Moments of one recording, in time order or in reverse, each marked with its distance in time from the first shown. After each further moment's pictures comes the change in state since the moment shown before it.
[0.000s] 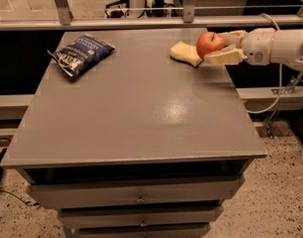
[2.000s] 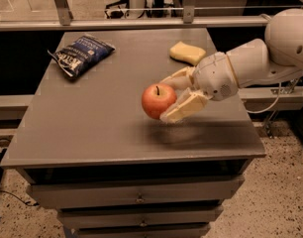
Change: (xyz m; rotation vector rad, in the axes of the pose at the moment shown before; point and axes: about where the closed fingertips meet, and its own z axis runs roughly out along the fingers) arm -0.056 0.263 0.022 -0.536 0.154 -0.092
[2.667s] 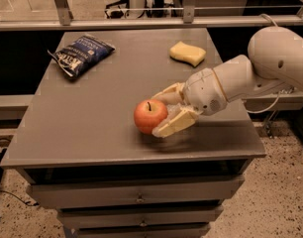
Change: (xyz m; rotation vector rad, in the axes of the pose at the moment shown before) arm 0.017 0.025 0.032 -0.082 0.010 0.031
